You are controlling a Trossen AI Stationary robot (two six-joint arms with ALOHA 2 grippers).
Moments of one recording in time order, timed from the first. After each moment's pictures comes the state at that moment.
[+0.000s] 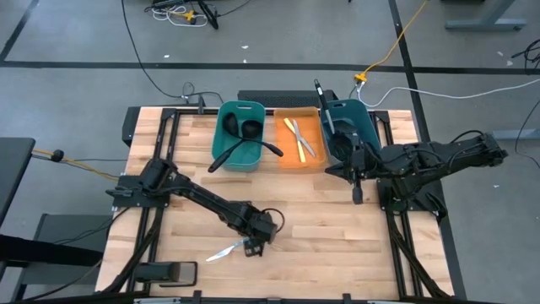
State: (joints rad) left arm -0.37 2.04 1.44 -0.79 -0.04 -0.62; right arm 0.26 0.88 0.97 -0.47 0.31 0.09
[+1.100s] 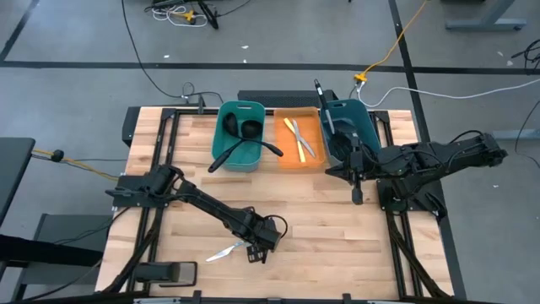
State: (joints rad) left arm -0.40 2.13 1.53 -0.81 -0.05 -0.65; right arm 0.26 0.88 0.97 -0.52 0.31 0.10
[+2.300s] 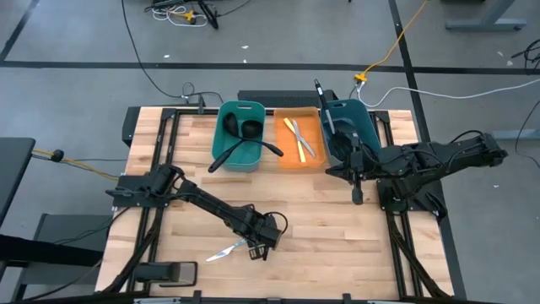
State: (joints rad) left arm -0.40 2.14 1.52 -0.81 -0.06 -0.68; right arm 0.26 0.88 0.97 -0.51 0.31 0.10
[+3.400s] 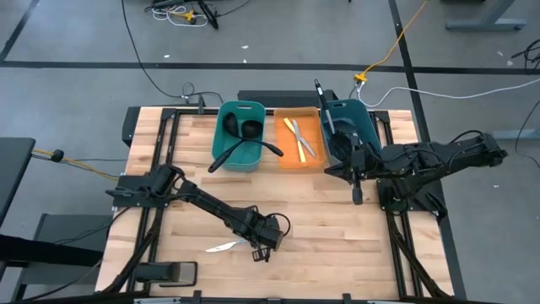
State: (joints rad) left arm -0.40 2.14 1.52 -0.74 -0.08 -0.67; right arm 0.26 0.88 0.97 -0.45 0.30 0.09
